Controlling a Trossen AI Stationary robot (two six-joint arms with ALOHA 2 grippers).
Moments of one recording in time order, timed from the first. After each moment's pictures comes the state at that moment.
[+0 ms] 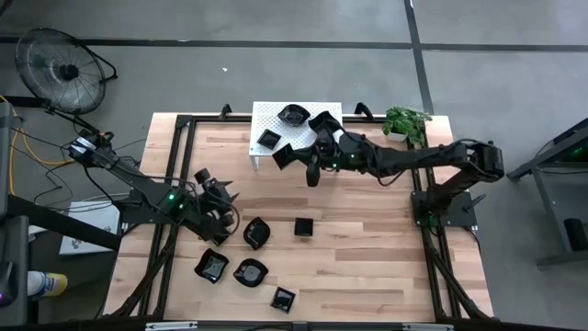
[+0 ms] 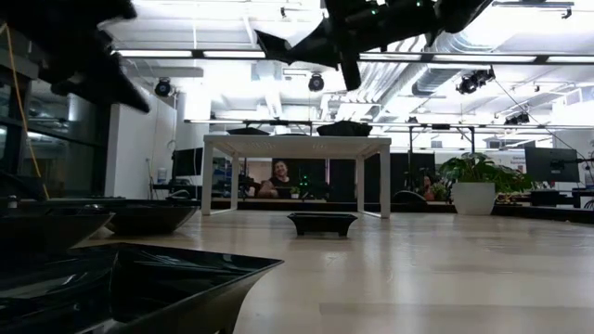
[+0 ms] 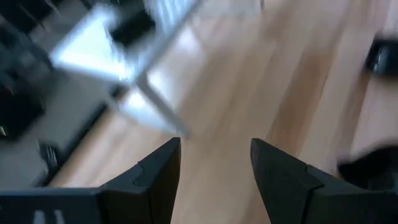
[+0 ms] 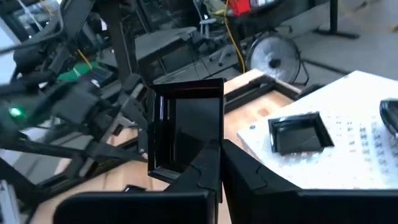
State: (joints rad) left arm -0.54 1.05 0.68 -0.75 -0.99 -0.66; right arm -0.16 1.51 0.97 0.40 0.06 0.36
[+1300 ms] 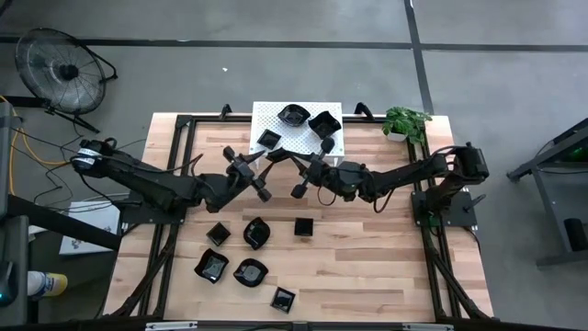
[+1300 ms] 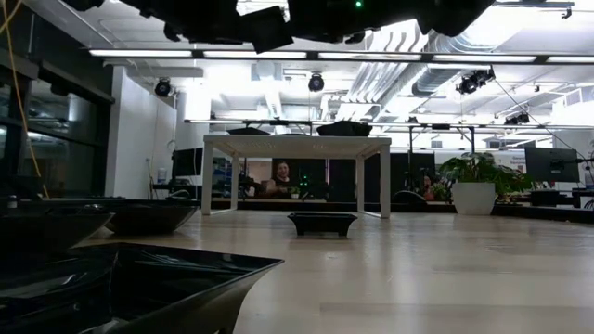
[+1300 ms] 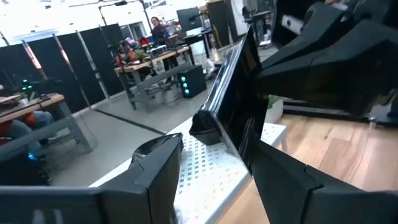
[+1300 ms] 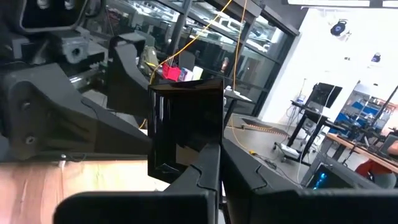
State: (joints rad) left arm -0.22 1.23 0.68 0.56 -0.99 0.20; right arm 0.06 1.66 0.97 0.84 0.60 -0.40
